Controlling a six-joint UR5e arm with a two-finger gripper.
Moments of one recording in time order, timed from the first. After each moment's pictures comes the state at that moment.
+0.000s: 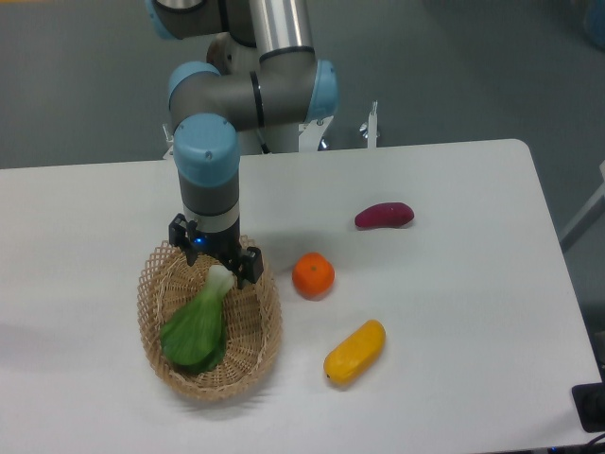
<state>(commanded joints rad) 2.13 -1.86 -1.89 -0.90 1.54 0.65</state>
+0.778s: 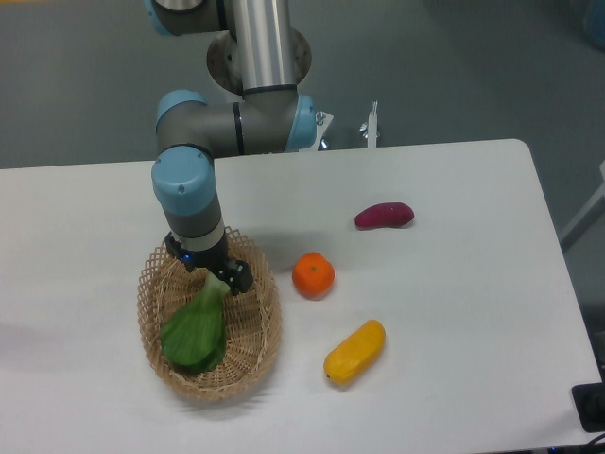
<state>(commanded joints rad) 2.10 -1.93 -1.91 -0.83 1.59 0.65</state>
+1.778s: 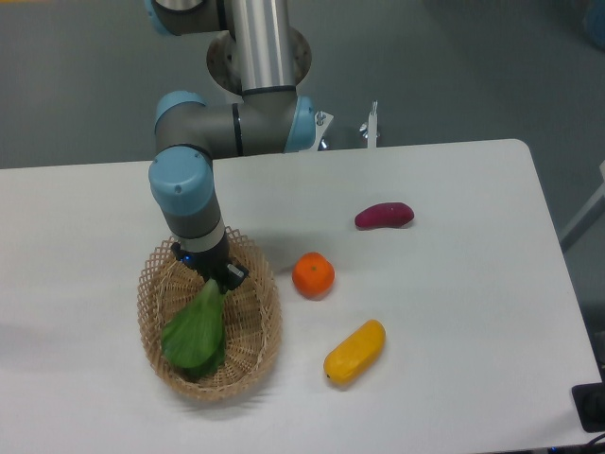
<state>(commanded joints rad) 2.14 -1.86 -1.87 -0.84 1.60 0.71</state>
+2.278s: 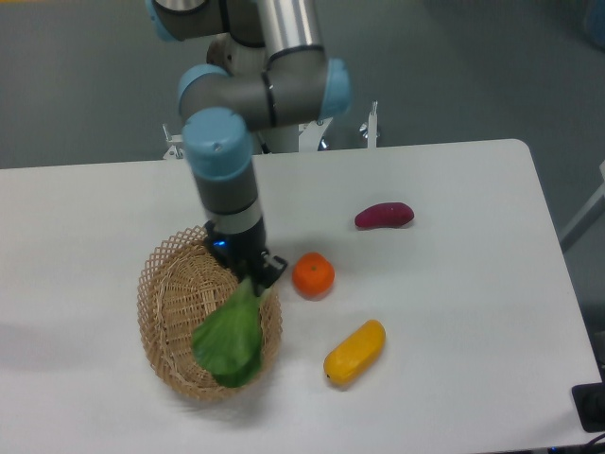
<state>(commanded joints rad) 2.32 -1.77 -1.79 -0.88 1.57 0.89</state>
